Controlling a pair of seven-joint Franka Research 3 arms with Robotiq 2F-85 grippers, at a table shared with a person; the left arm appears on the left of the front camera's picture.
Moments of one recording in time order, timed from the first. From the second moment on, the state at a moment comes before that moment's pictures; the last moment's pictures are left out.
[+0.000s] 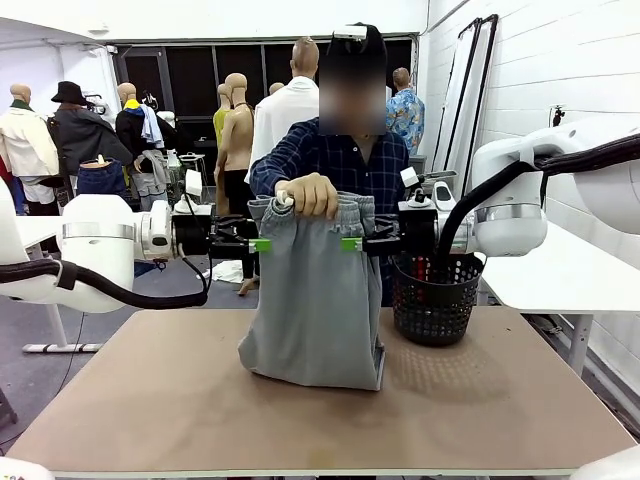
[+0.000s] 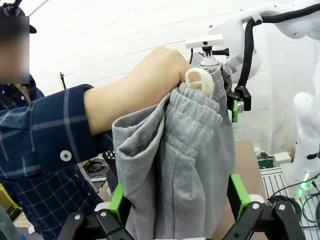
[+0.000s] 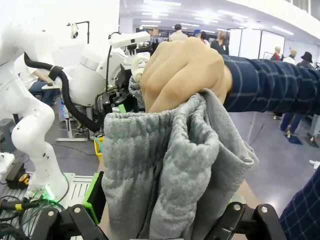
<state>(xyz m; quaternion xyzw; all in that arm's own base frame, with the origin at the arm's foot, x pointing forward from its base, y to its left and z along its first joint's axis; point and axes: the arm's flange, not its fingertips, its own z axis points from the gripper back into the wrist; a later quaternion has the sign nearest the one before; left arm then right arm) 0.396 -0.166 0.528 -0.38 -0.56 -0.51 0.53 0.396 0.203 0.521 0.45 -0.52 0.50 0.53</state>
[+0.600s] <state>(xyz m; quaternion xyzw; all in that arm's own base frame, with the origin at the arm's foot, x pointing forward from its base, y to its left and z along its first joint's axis) 0.412 -0.182 0.535 -0.36 -0.58 -0.52 0.51 0.414 0.198 0.527 0.41 -0.55 0.50 0.54</state>
